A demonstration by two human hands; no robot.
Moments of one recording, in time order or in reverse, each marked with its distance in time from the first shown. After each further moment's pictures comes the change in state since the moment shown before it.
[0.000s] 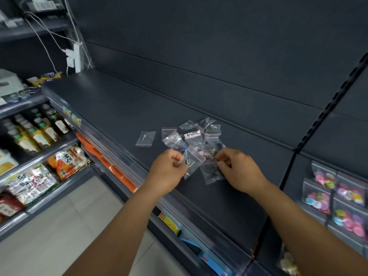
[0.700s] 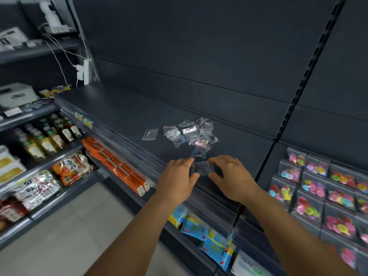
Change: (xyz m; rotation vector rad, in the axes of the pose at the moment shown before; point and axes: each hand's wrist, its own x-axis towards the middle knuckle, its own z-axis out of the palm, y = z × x) left_hand -0.081 0.003 0.023 0.579 0.034 0.301; right_hand -0.088 -0.017 0.007 -0.141 -0.015 -0.081
